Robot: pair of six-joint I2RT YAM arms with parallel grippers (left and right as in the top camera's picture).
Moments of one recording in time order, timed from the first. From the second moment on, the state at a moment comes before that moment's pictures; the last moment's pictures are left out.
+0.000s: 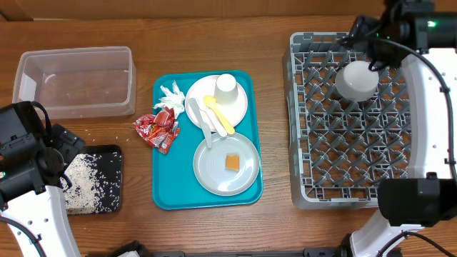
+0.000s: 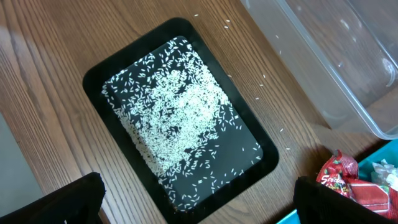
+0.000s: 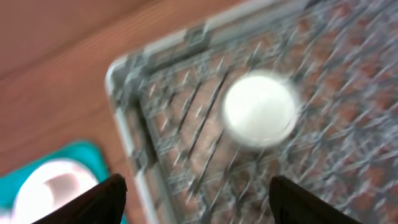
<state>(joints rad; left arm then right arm) 0.45 1.14 1.26 -1.20 -0.27 -0.55 -0.03 1.87 2.11 -1.29 0.00 0.37</state>
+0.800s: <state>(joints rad) 0.45 1.14 1.26 -1.20 -0.27 -0.55 0.40 1.87 1.87 -1.43 -0.20 0.20</state>
